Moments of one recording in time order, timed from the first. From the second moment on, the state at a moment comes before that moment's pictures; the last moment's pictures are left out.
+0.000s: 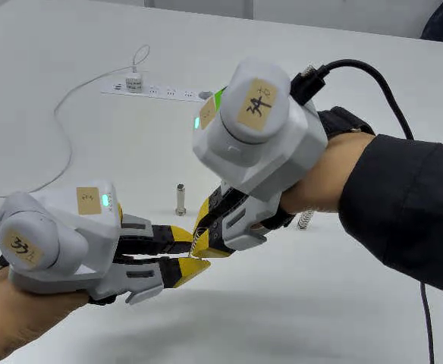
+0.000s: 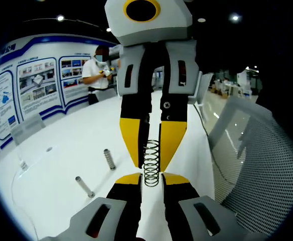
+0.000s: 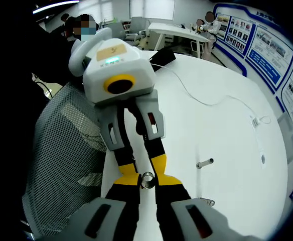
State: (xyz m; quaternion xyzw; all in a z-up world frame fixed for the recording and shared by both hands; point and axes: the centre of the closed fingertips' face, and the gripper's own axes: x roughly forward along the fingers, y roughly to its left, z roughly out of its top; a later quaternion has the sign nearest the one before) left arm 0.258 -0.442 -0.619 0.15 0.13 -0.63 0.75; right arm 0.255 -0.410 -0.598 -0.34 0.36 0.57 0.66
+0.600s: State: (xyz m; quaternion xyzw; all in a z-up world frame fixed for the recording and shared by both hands) left arm 0.270 -0.404 -0.614 0.11 0.15 -0.57 0.80; right arm 0.296 -0.416 -0.585 -0.36 0.36 0.55 0.66
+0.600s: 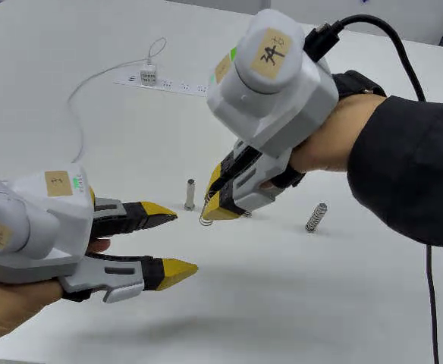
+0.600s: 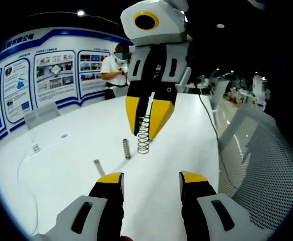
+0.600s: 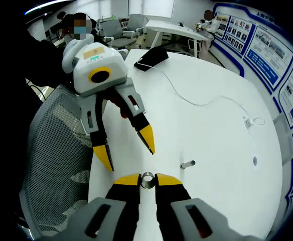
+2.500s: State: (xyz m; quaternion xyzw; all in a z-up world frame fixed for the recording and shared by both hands) left arm 0.252 -0.380 -0.598 0.07 0.15 -0.53 0.83; right arm 0.385 -0.404 -0.662 -0.36 0.43 0.49 0.66
